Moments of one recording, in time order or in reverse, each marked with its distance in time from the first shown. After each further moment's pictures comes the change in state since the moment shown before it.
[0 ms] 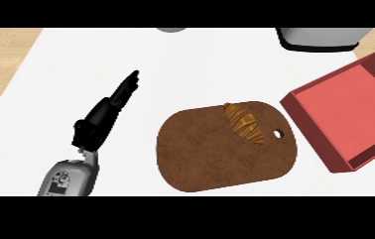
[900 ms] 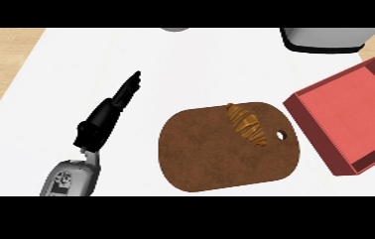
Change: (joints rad) left arm 0.002 -0.009 0.000 0.007 -0.017 -0.011 -0.015; right arm -0.581 0.221 0.406 0.274 0.412 -0.173 0.126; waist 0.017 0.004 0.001
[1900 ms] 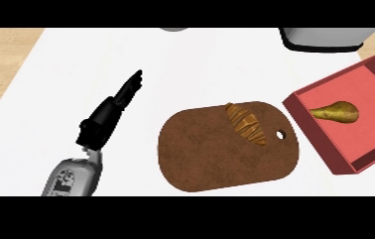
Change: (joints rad) left arm -0.013 -0.013 0.004 0.012 -0.006 0.000 0.000; right arm -0.332 0.196 -0.081 0.585 -0.087 0.299 -0.036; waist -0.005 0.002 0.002
